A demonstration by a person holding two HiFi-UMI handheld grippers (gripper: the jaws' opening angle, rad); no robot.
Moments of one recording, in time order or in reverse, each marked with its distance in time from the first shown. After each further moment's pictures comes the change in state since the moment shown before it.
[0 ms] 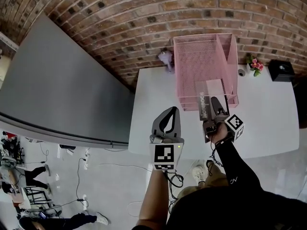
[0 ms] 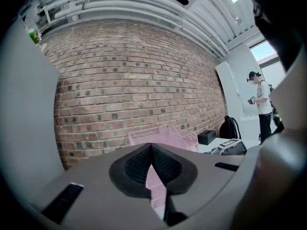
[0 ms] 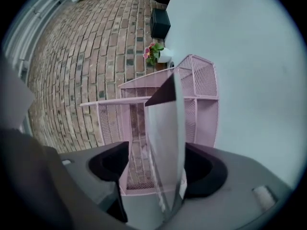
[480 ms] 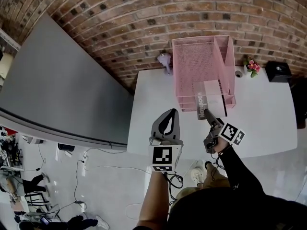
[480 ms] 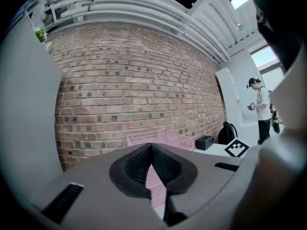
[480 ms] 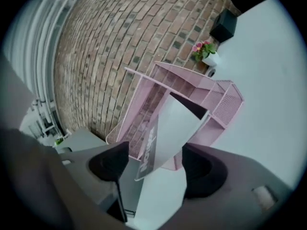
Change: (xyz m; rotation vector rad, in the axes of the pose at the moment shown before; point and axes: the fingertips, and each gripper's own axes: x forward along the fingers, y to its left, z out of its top) left arm -0.014 -0.007 0.000 -0.035 -0.031 -0.008; right arm -0.037 0.007 -0.028 -0.598 0.242 0.048
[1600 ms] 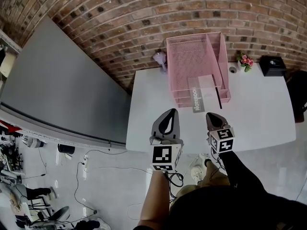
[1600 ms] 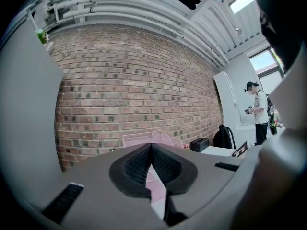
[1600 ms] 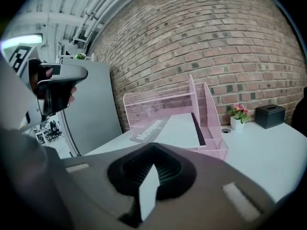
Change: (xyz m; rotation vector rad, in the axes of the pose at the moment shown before) left arm -0.026 -0.031 0.002 -0.018 -0.021 -0.020; right arm -0.045 0.002 -0.023 -0.910 0.112 -0.124
